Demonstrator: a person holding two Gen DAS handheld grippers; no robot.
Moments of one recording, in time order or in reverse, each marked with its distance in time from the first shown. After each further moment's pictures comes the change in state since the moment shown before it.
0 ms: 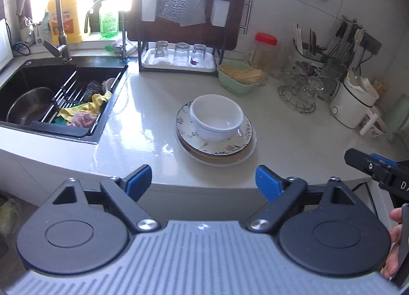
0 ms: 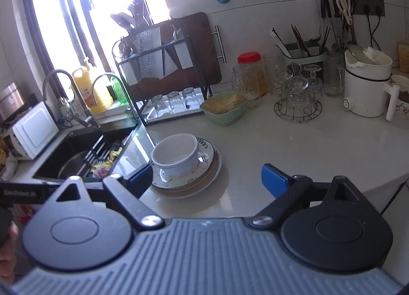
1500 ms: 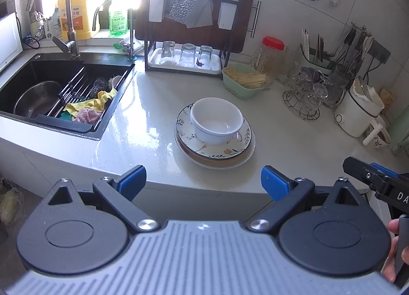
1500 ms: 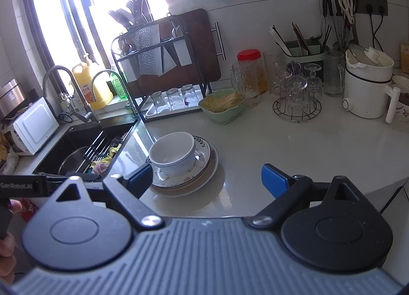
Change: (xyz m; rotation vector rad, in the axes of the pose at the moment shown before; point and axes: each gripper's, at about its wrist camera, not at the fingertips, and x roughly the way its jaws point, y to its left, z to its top) left arm -0.008 -0.017 0.009 -0.049 0.002 0.033; right arm -0.006 -0.009 0.012 0.014 0.012 0.000
